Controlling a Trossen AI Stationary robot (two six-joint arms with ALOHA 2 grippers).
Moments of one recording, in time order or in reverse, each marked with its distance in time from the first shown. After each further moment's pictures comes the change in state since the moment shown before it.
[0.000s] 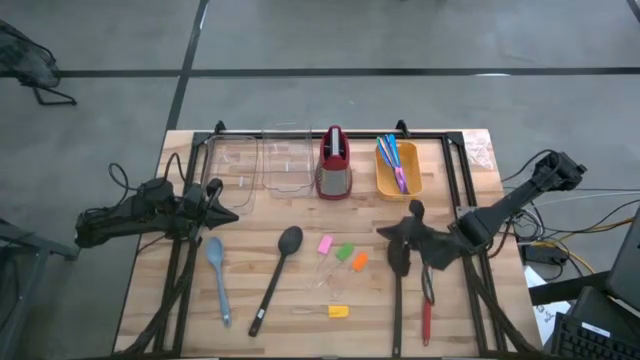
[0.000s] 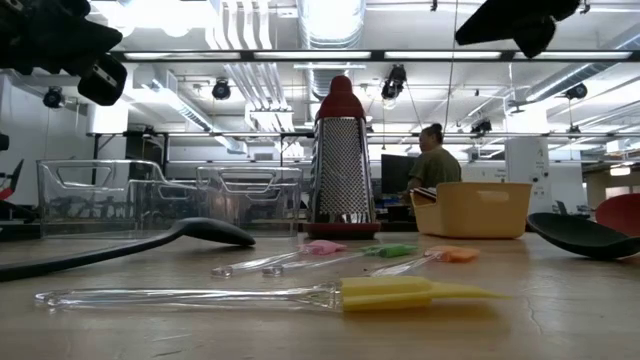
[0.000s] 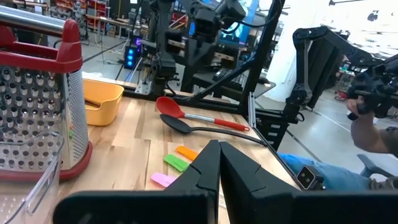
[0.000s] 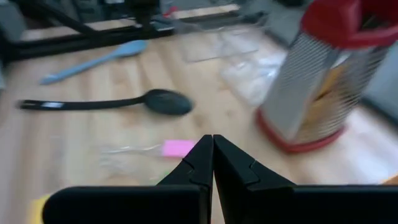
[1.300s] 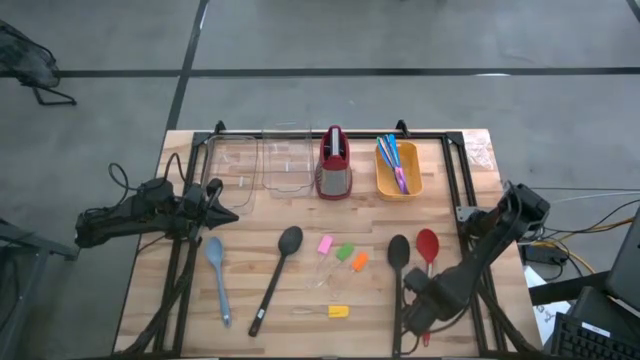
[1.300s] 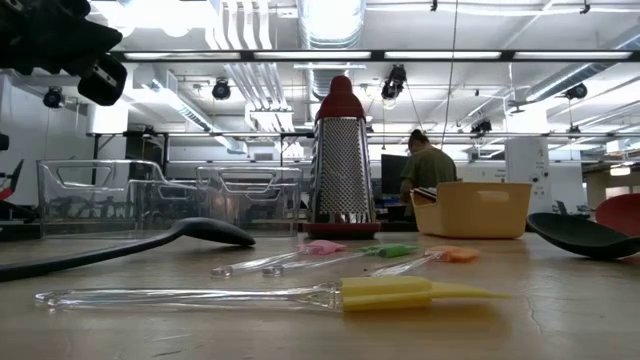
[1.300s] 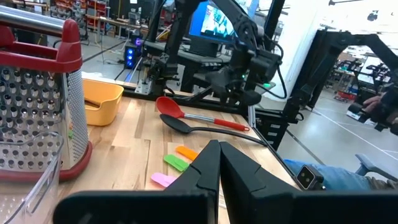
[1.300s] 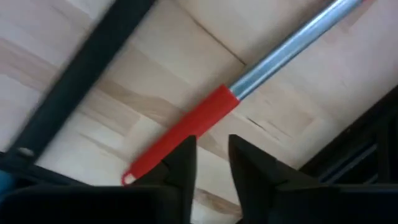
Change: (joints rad) left arm 0.000 0.000 0.000 0.000 0.000 0.000; right arm 0.226 0.589 0.436 -0.819 -0.956 1.152
